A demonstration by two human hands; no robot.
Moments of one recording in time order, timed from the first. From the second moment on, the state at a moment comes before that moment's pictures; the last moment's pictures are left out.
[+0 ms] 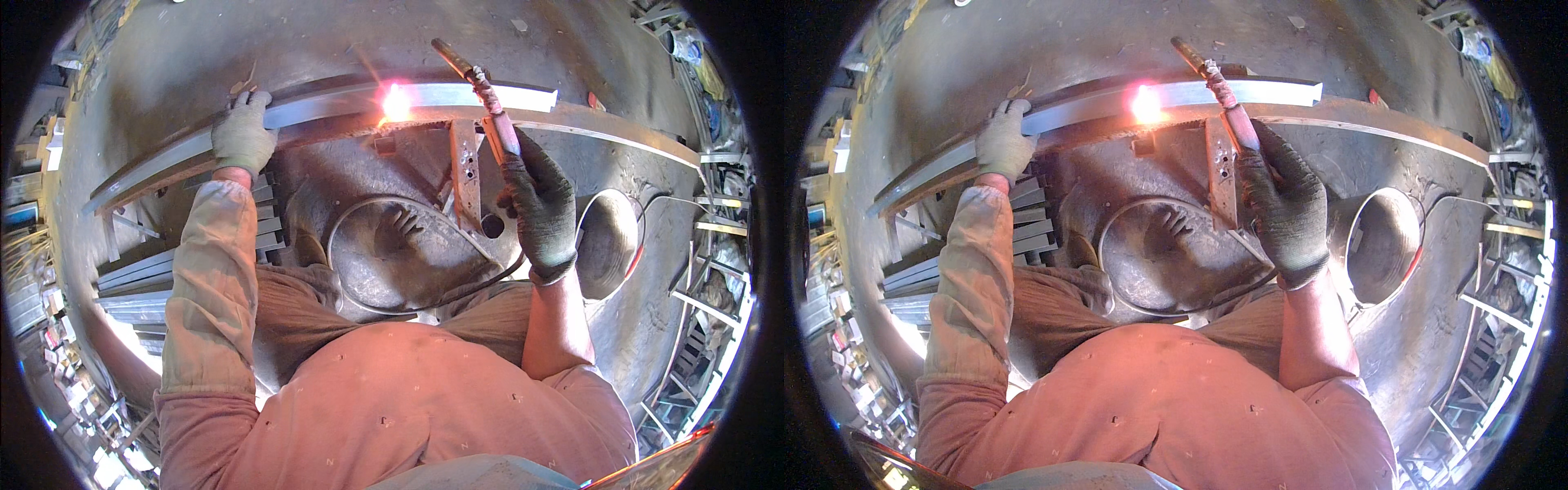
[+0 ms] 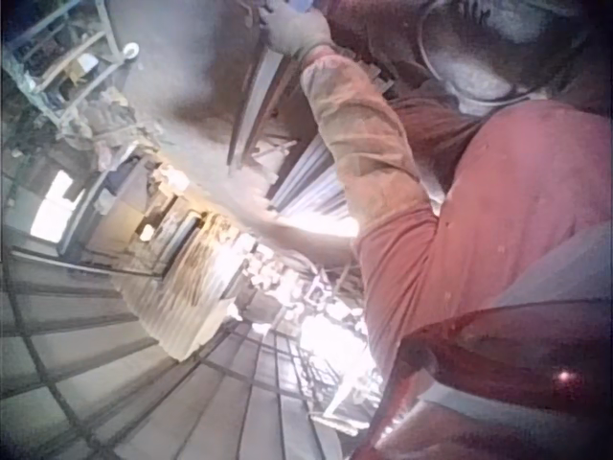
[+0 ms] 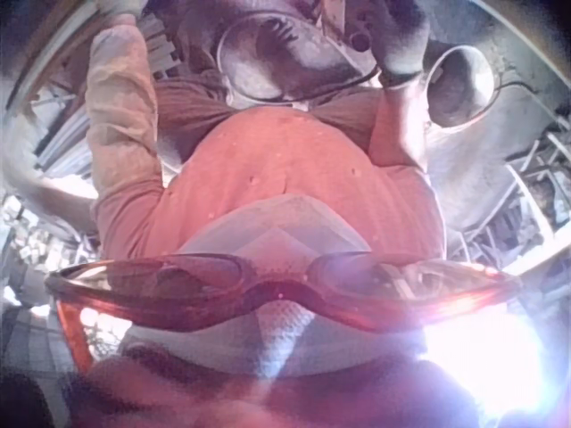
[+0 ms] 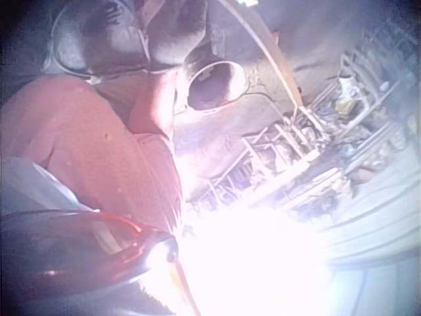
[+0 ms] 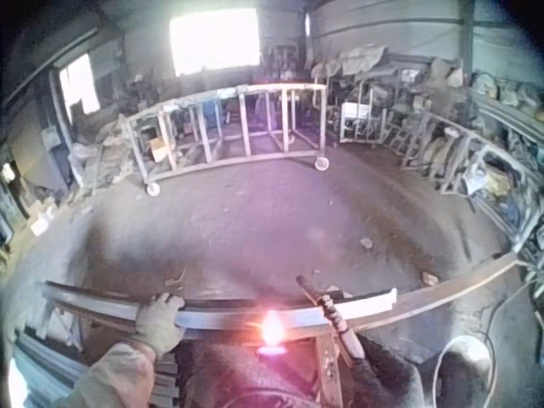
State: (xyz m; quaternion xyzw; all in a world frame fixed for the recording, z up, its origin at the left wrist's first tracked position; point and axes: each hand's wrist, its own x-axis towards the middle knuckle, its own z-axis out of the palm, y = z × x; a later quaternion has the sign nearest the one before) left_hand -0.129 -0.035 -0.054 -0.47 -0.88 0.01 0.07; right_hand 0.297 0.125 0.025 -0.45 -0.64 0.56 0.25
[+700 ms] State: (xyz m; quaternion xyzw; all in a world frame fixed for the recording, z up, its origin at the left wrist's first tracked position) left_hand -0.199 -0.064 -0.089 -0.58 -0.78 -0.23 -0.04; right_hand 0.301 0.123 0.027 -0.46 -0.66 0.55 0.22
